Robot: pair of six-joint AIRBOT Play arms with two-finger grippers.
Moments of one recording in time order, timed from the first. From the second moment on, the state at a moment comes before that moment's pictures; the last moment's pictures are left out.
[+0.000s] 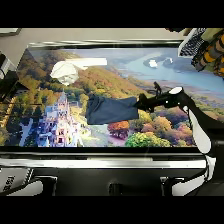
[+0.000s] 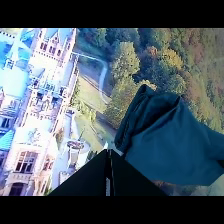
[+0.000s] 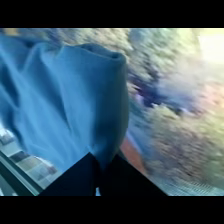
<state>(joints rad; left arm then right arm) 0.33 -1.31 1.56 1.08 -1.44 -1.78 -0.02 -1.76 1.33 -0.60 1.15 1.37</state>
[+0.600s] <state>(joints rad) 0.33 -1.31 1.56 1.08 -1.44 -1.78 -0.04 -1.76 1.83 -0.79 1.15 1.82</state>
